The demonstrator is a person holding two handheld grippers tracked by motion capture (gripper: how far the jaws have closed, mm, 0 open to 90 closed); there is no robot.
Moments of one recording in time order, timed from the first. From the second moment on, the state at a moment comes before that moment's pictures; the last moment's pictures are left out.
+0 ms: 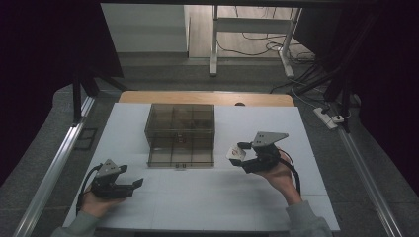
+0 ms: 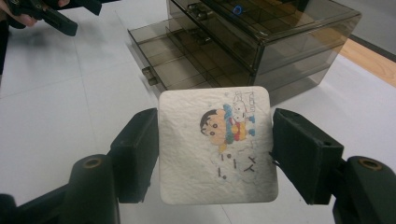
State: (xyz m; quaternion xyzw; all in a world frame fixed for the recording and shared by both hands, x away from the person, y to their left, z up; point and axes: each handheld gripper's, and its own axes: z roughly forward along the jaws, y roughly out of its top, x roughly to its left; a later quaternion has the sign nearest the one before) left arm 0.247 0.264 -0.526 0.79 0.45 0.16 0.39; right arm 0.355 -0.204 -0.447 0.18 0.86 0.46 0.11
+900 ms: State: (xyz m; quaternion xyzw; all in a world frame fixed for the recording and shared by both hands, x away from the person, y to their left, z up) left arm 0.247 0.264 -0.526 0.79 0.45 0.16 0.39; right arm 0.357 -0.176 -0.443 0.16 0.86 0.48 0.10
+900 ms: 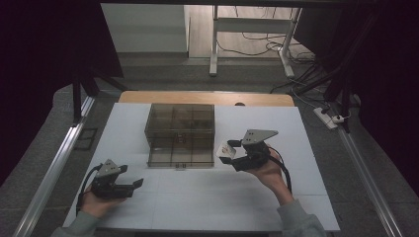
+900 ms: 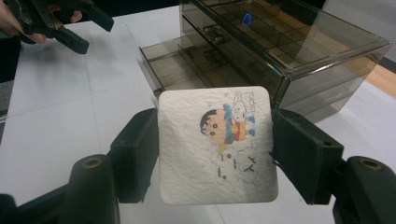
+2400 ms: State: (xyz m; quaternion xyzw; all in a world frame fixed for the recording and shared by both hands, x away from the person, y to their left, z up) left arm 0.248 0.264 -0.526 0.79 0.45 0.16 0.39; right arm 0.361 -0.126 -0.442 0.14 0.86 0.49 0.08
